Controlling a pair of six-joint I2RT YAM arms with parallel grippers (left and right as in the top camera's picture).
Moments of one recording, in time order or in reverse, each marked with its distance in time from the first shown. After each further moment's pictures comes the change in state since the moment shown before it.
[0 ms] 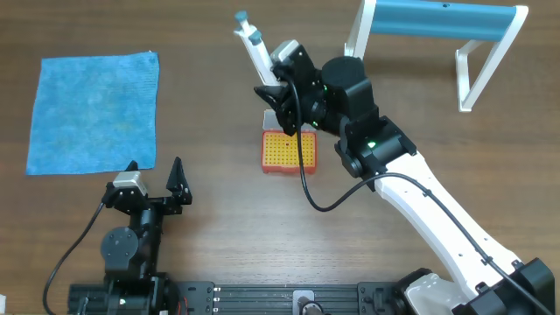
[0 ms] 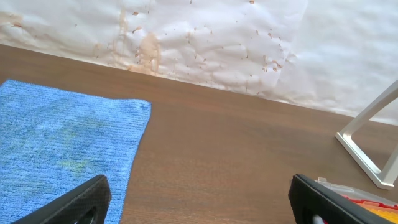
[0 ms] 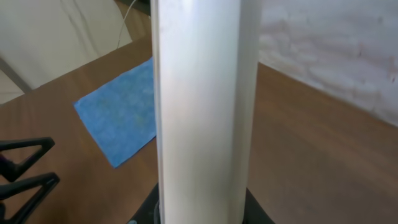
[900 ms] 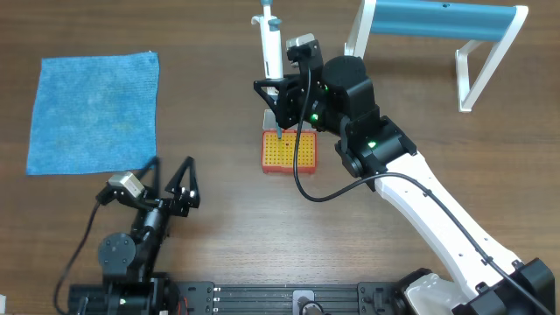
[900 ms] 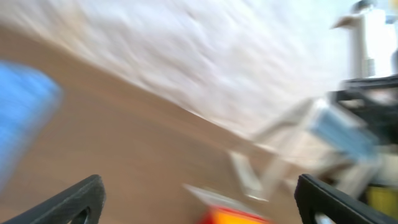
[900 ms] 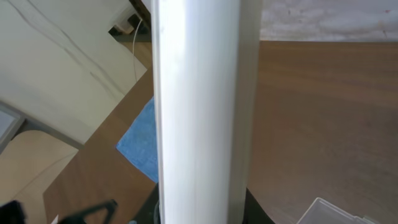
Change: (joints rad) left arm -0.003 0.000 -0.002 0.112 0.274 -0.489; right arm -0.002 0.000 0.000 0.023 -0.001 0.415
